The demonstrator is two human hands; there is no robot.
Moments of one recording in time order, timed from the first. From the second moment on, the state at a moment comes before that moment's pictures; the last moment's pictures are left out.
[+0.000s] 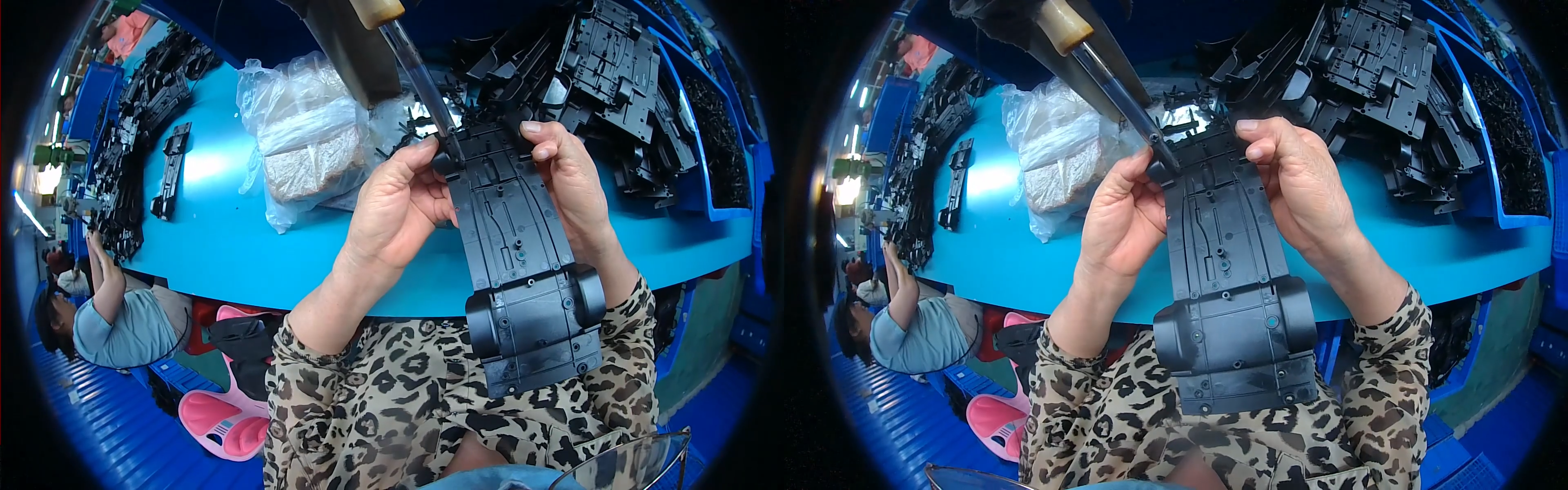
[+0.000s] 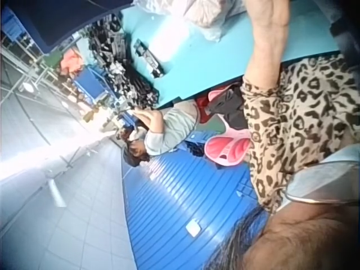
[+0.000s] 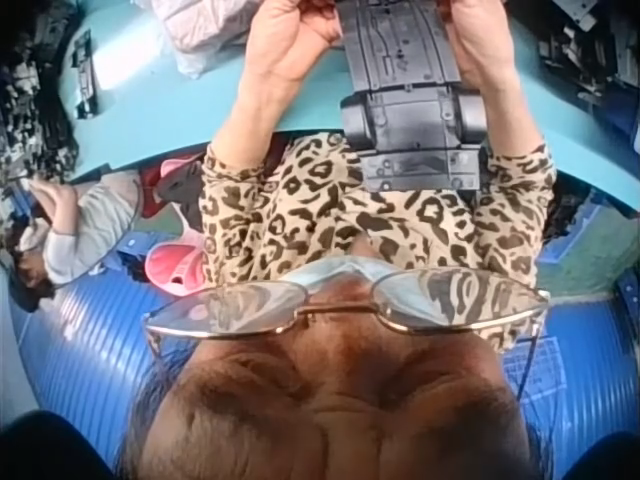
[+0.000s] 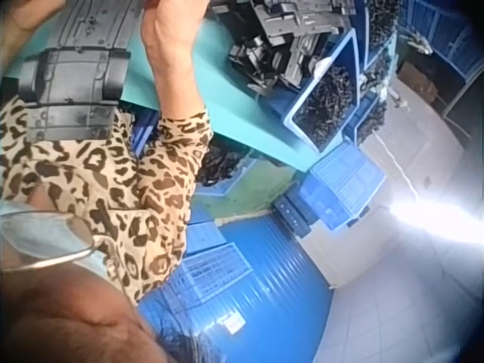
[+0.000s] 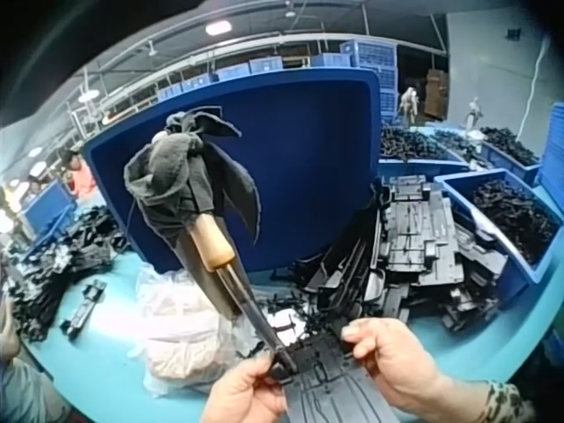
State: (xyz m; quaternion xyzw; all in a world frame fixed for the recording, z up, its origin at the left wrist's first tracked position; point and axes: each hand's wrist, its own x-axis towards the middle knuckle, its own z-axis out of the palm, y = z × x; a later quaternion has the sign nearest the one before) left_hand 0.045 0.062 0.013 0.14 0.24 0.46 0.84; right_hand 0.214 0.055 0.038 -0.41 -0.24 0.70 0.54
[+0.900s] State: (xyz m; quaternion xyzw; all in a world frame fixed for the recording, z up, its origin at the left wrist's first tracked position) left_hand 0.045 0.065 0.011 0.13 0.24 0.47 0.84; right_hand 0.212 0.057 0.036 -0.43 -0.25 0.68 0.54
